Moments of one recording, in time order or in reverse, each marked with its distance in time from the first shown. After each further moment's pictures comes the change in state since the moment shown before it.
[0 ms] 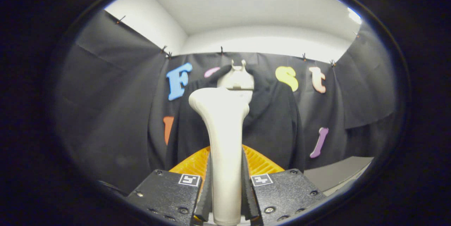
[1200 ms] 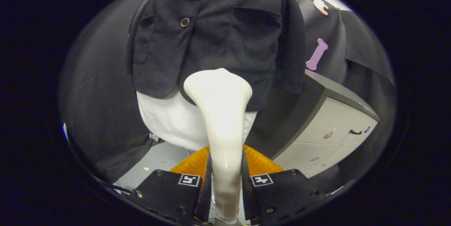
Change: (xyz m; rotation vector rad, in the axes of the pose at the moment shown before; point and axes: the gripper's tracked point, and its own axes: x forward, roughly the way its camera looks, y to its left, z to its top) arm -0.145 -0.101 -0.361 -0.058 0.907 -0.094
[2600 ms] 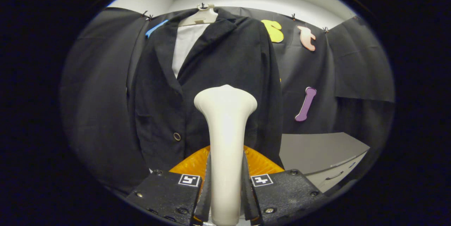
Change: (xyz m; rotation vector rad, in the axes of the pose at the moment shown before) arm -0.089 -0.028 0.203 0.080 -0.433 0.013
